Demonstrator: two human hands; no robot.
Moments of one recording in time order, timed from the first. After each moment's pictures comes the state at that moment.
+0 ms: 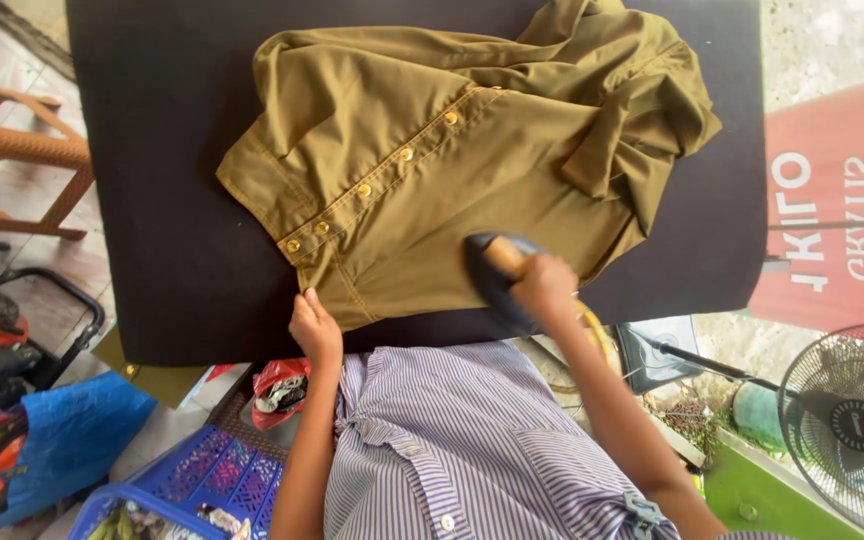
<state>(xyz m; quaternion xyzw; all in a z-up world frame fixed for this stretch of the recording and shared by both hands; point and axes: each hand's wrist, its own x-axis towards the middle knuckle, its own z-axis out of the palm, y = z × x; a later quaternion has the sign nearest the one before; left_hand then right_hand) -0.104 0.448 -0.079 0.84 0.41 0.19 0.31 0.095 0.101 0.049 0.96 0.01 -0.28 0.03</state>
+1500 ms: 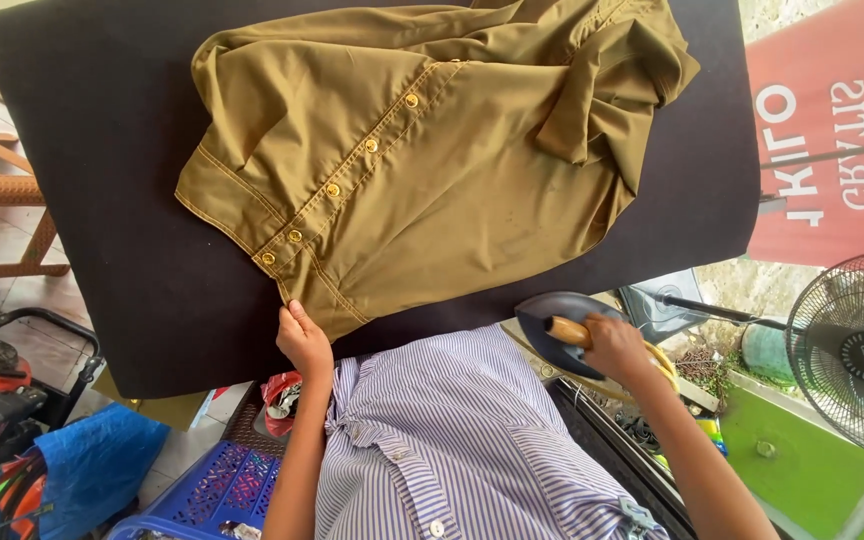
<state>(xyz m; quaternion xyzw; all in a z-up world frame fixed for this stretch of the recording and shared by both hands) -0.116 0.458 -0.088 0.85 0.41 0.14 0.30 -0.040 -0.090 0.020 0.94 0.07 -0.35 0.04</state>
